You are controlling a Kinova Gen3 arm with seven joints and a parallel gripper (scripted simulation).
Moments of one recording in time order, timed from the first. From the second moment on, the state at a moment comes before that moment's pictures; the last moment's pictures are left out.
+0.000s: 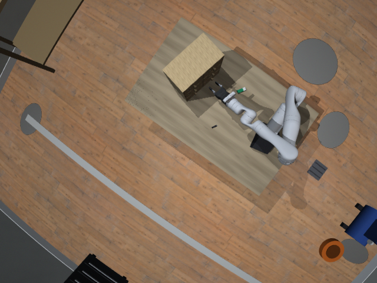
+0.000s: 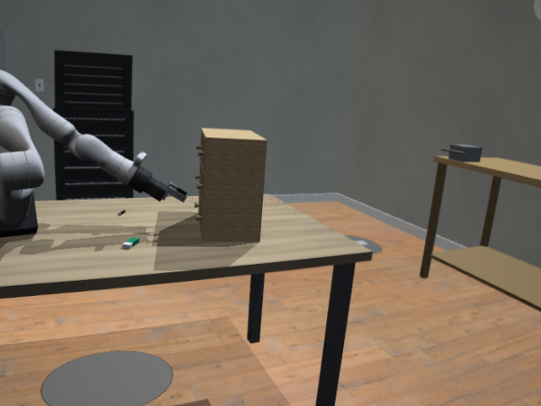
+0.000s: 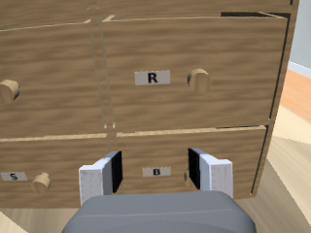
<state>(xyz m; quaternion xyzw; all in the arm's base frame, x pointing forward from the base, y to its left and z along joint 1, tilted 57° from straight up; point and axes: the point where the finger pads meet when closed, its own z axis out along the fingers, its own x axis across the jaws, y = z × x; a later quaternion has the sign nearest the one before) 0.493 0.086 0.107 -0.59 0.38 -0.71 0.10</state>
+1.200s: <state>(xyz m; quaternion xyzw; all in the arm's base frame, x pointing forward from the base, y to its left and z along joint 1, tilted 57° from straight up) 0.487 0.098 0.112 -0.59 0.39 -0.70 0.09</state>
